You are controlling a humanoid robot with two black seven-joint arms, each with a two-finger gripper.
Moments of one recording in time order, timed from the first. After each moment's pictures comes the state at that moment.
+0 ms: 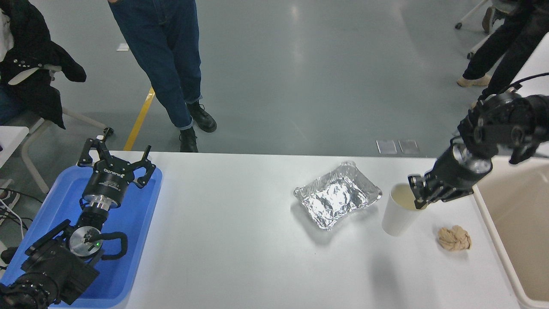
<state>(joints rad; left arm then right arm) -0.60 0.23 -0.89 -0.31 -0.14 -0.79 -0.36 1.94 -0.33 -1.40 1.11 -0.26 0.75 0.26</state>
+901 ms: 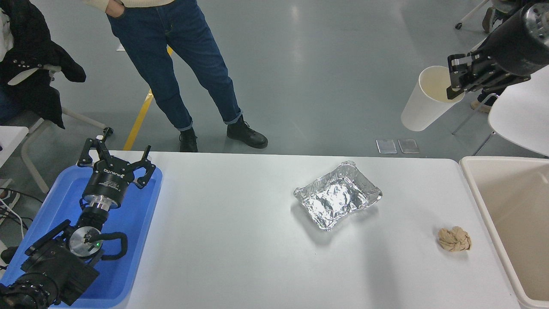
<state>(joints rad) -0.60 0.23 -0.89 -0.31 -0.14 -0.79 -0.36 2.33 -0.45 -1.52 1.13 -0.29 0.78 0.26</state>
